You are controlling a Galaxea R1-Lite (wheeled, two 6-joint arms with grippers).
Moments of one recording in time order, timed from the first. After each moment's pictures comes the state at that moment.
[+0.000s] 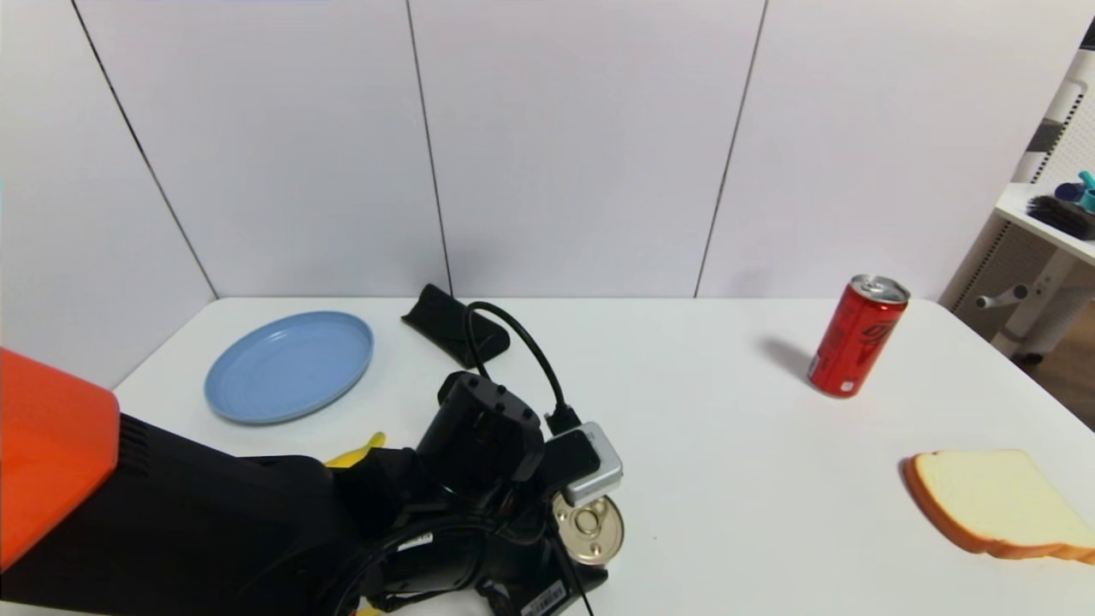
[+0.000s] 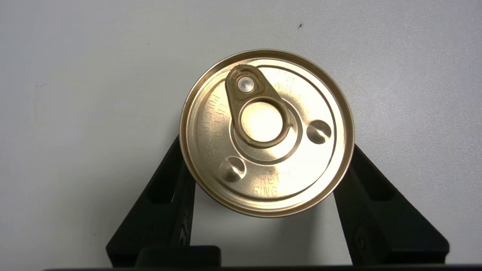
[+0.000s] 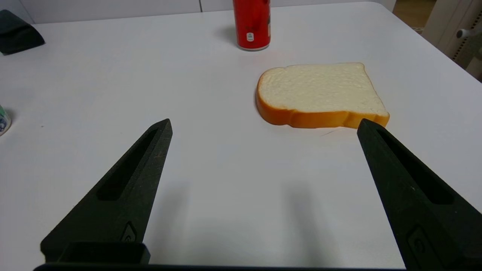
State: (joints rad) left arm -0.87 1.84 -0.80 -0.35 -0.14 0.28; right arm 0.01 0.00 0.00 0.00 -0.03 0.05
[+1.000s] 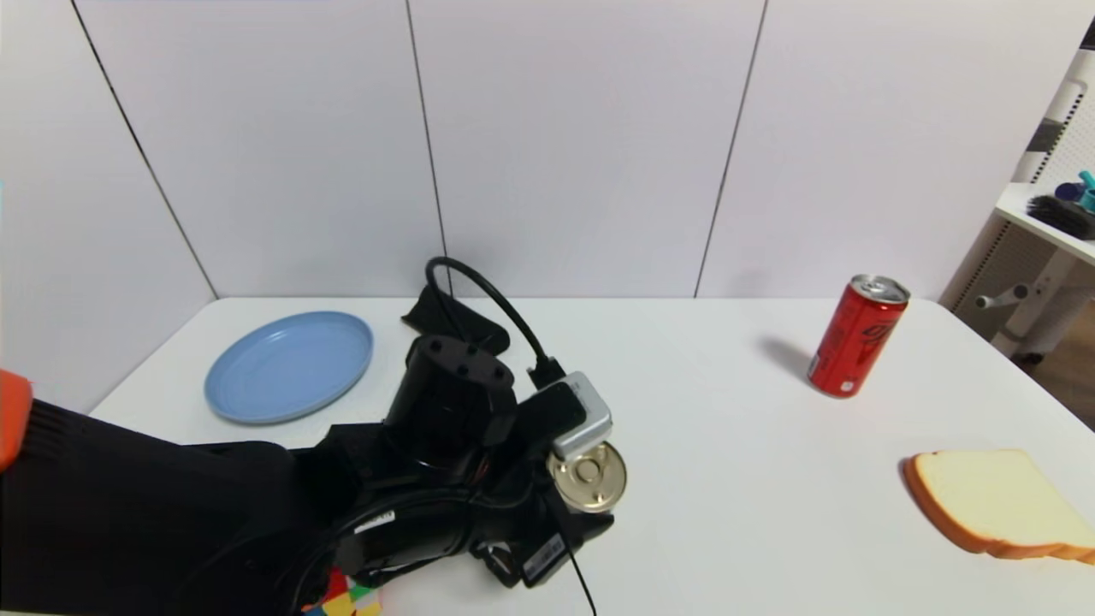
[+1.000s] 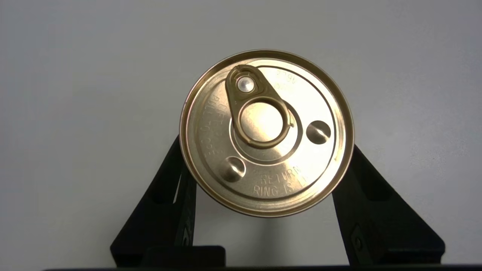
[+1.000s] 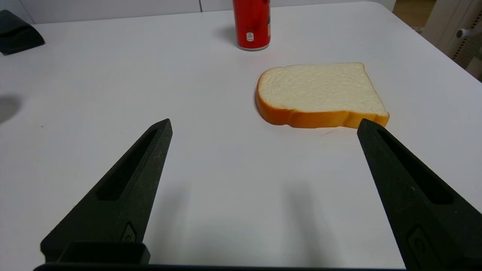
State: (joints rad) left arm -0.84 1.77 -0.81 -0.45 -0.11 0.28; right arm 0.01 0.00 0.00 0.00 -0.03 0.05
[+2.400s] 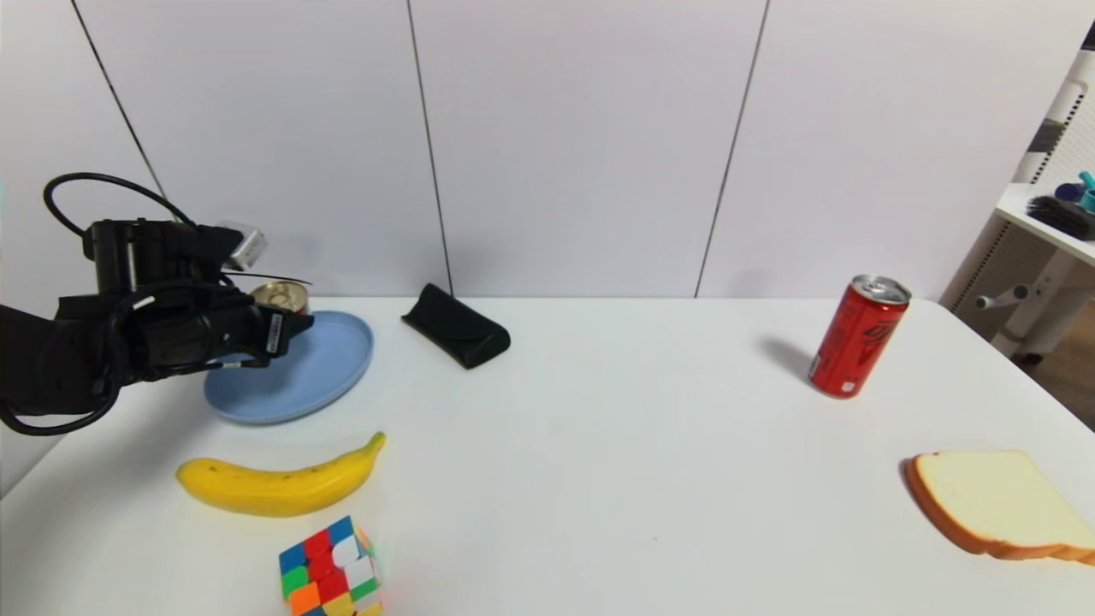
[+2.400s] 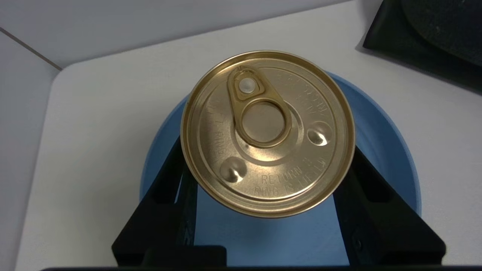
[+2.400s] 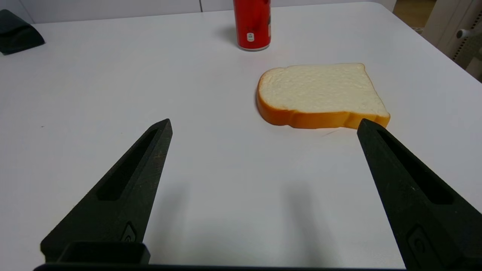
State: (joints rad) left arm 0.06 1.82 -0.93 -0.49 -0.09 0.22; right arm 0.01 0.00 0.00 0.00 -0.03 0.05
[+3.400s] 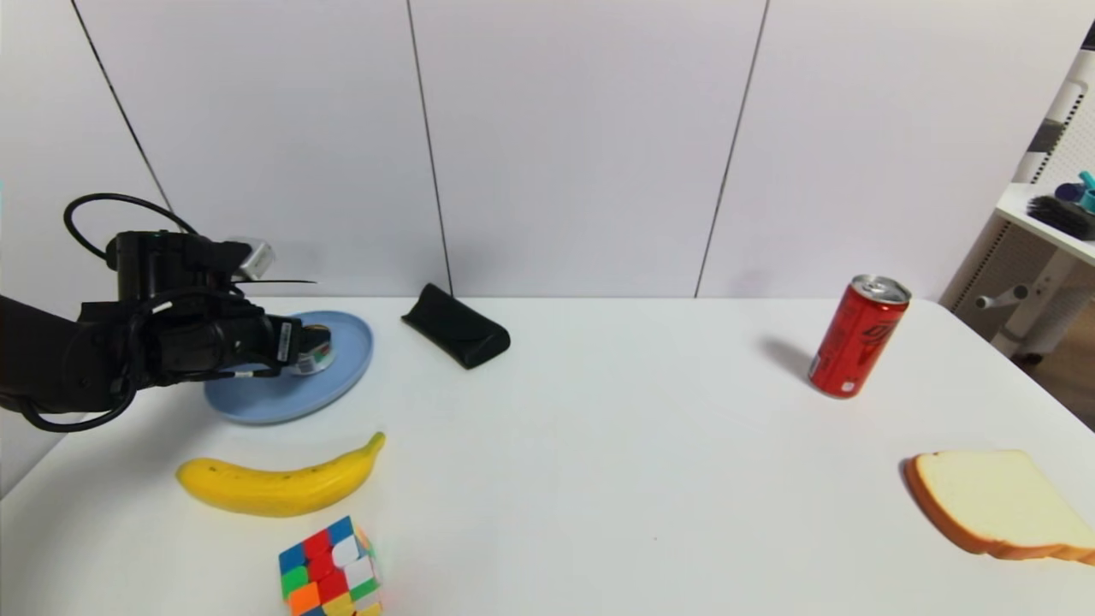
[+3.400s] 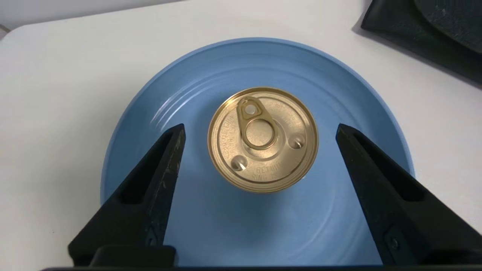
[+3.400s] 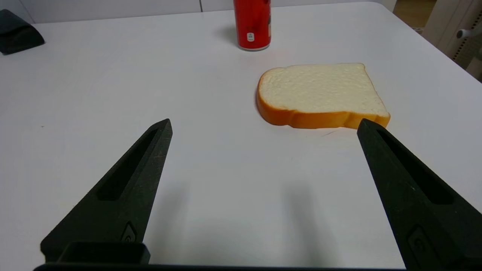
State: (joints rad) left arm 0.06 1.85 -0.95 -0.45 -0.11 0.14; right arm 0.01 0.00 0.00 0.00 -0.03 0.05
